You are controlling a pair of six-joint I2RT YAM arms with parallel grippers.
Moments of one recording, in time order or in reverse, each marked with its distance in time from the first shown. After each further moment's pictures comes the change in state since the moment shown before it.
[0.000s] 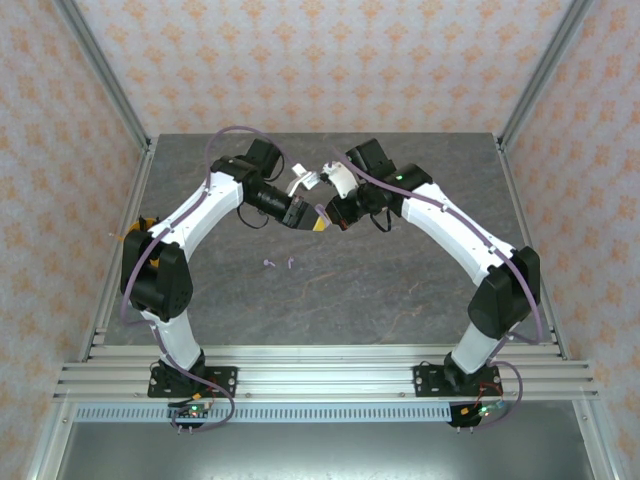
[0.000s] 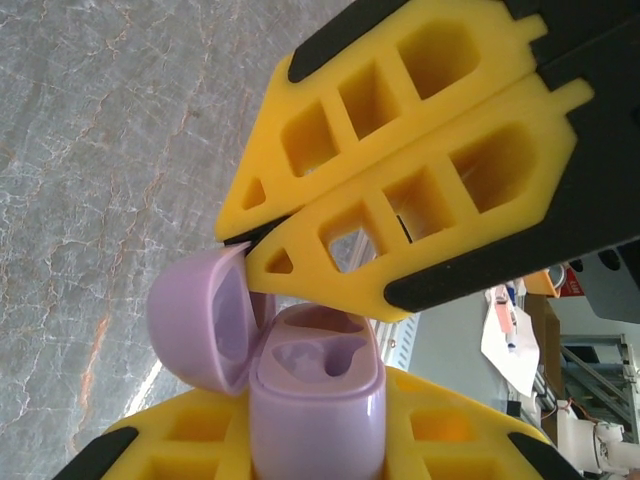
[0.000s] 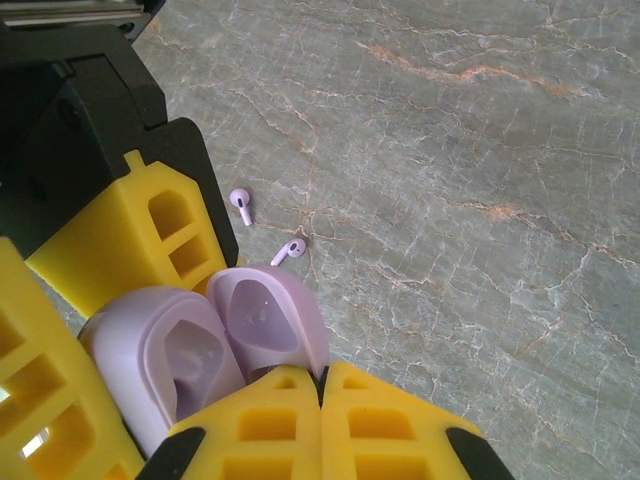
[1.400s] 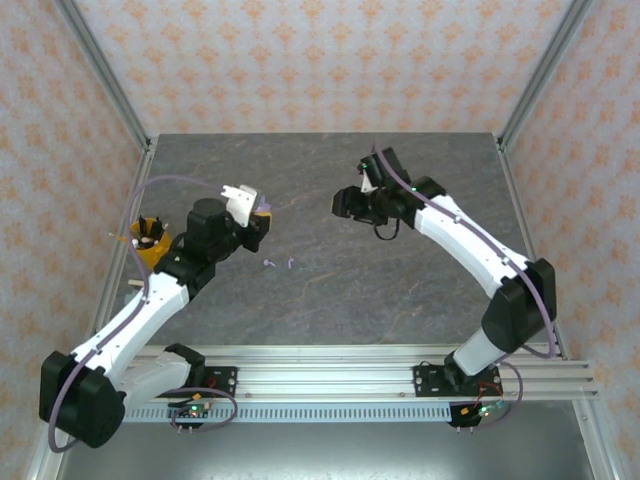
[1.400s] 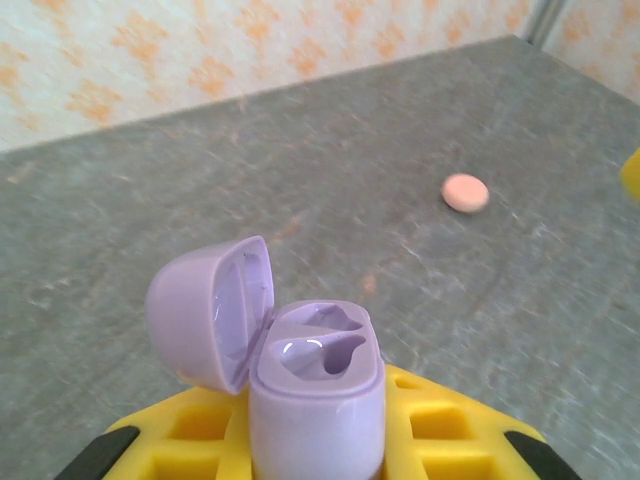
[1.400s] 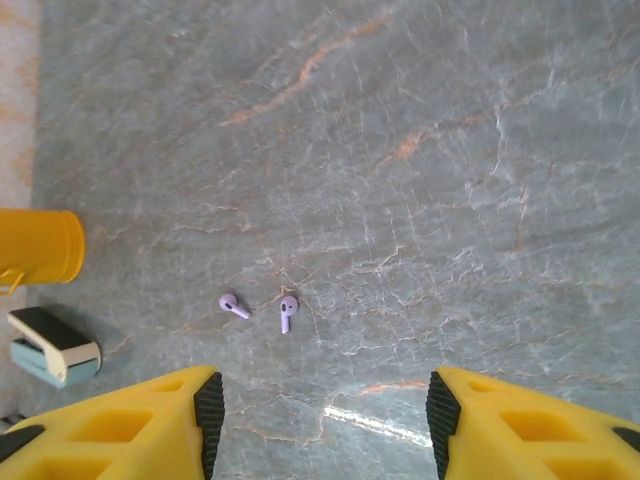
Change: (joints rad) left arm -0.001 -0.780 -0.863 0.919 -0.926 -0.161; right arm -0.023 -0.074 -0.171 0.142 0.159 0.750
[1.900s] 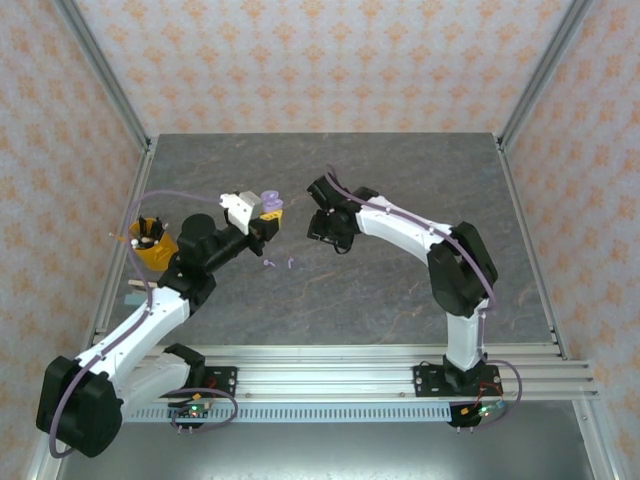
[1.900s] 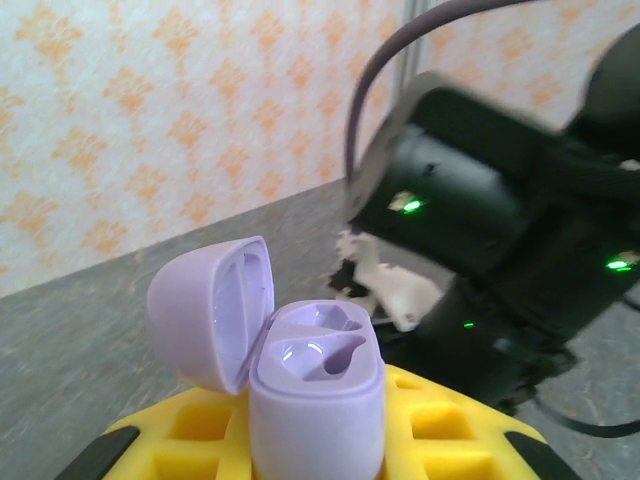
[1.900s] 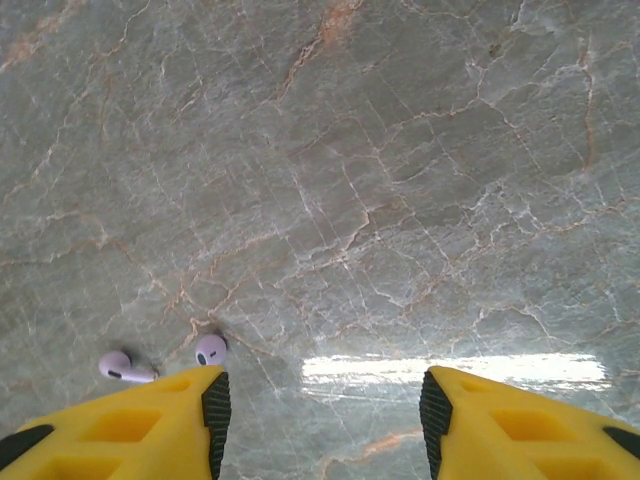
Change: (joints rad) left arm 0.002 -0.047 -0.167 0.434 0.272 0.003; right arm 0.145 0.335 0.114 -0.028 0.161 0.270
